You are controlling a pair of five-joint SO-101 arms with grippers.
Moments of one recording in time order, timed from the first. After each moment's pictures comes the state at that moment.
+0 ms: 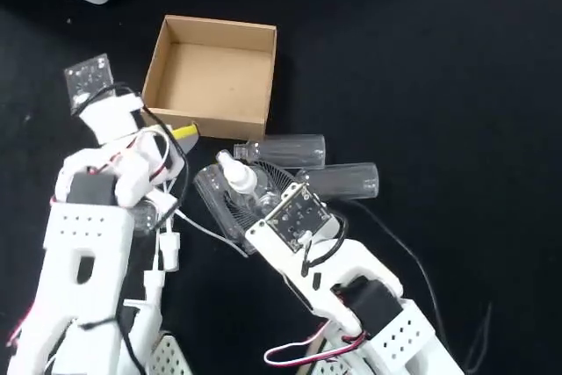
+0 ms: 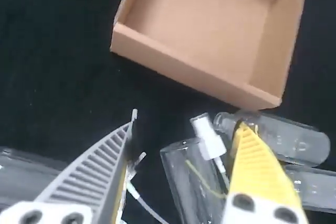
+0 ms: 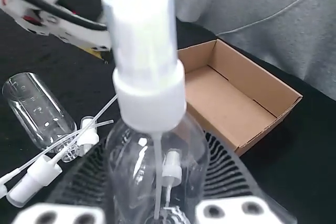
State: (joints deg) left arm -1.7 -44.1 45.3 54.5 19.5; right arm -38.8 -91.5 86.2 32.4 13.1
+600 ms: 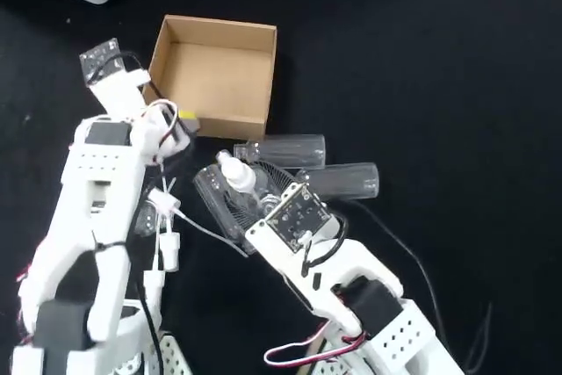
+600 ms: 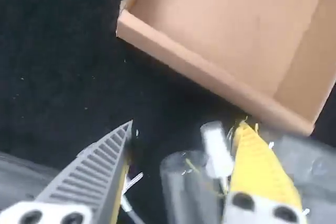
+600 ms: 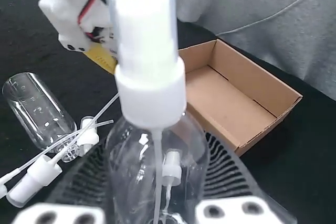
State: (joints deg) left arm -2.1 -20.0 32.0 54.5 25.7; right arm -38.8 -91.5 86.2 32.4 13.1
